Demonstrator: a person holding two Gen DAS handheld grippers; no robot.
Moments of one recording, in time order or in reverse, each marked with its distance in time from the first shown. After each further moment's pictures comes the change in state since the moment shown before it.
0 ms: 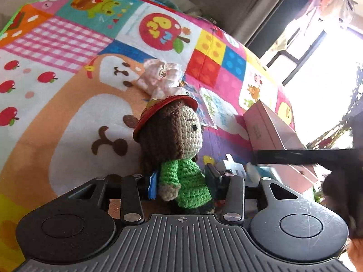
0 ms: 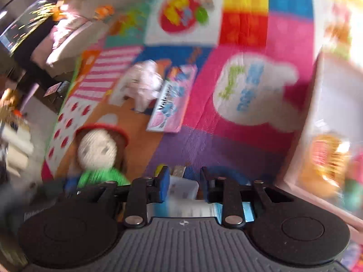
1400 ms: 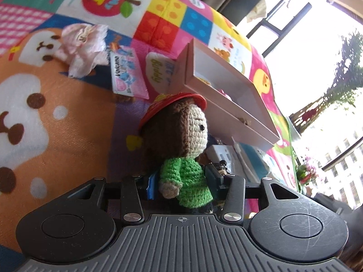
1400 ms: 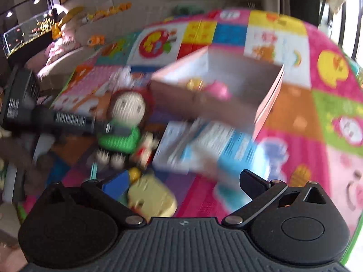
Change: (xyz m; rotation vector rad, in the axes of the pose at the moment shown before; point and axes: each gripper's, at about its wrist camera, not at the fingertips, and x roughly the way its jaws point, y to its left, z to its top) left arm 0.055 -0.068 -0.006 0.047 0.161 -0.106; right arm -0.071 -0.030 -0.127 -0.017 -0.087 -0.119
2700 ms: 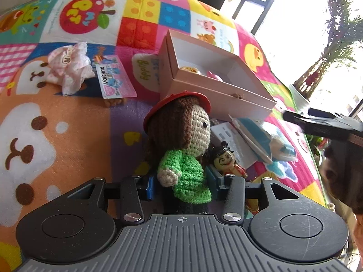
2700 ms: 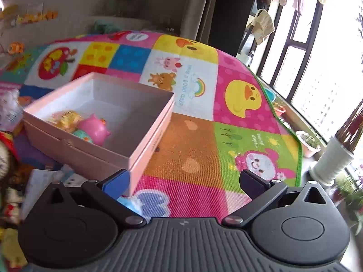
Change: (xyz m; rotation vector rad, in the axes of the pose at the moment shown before) left arm -0.010 -0.027 -0.011 0.227 0.037 0.080; right arm 0.000 -0.072 0.037 0.048 -0.204 -0.422
